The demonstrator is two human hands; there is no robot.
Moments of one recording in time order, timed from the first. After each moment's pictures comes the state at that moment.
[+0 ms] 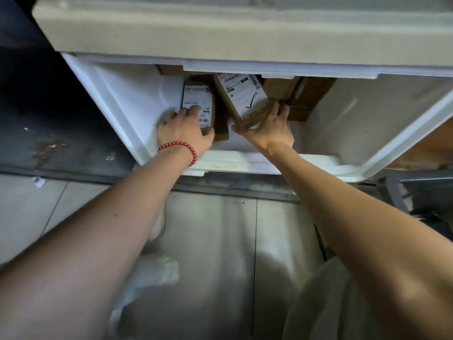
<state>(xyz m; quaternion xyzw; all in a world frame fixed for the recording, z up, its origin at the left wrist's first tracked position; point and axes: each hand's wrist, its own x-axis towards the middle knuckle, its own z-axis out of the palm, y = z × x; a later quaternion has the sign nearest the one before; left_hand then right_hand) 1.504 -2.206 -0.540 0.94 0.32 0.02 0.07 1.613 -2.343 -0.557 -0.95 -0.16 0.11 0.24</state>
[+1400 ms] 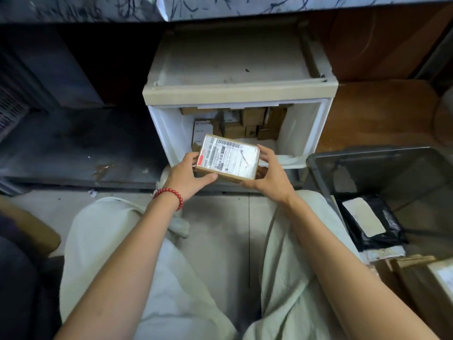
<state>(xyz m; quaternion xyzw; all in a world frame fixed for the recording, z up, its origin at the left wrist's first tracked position) 1.329 -2.315 -0.439 0.88 0.28 0.07 0.38 1.443 -2.502 -0.460 -0.76 -0.25 0.20 0.56</state>
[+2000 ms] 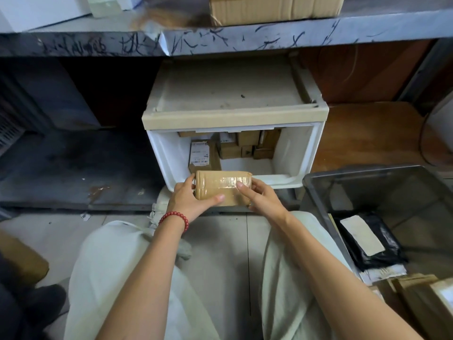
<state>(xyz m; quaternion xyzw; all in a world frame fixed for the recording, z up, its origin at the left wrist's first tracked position) 1.341 -2.317 -0.448 0.85 0.34 0.06 0.39 1.443 -2.486 -0.463 -0.70 -0.14 0.30 0.63</state>
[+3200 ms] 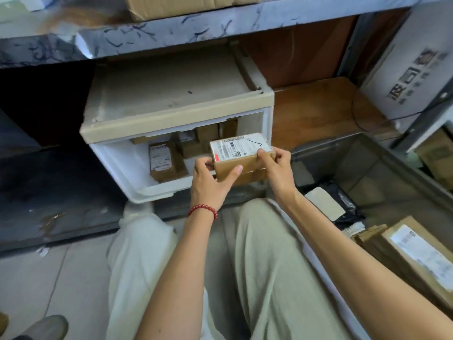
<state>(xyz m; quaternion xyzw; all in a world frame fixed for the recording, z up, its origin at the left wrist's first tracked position) 1.404 -2.419 -0.433 0.83 0.21 0.16 0.48 1.480 -2.556 -0.447 -0.68 0.00 0.06 0.73</state>
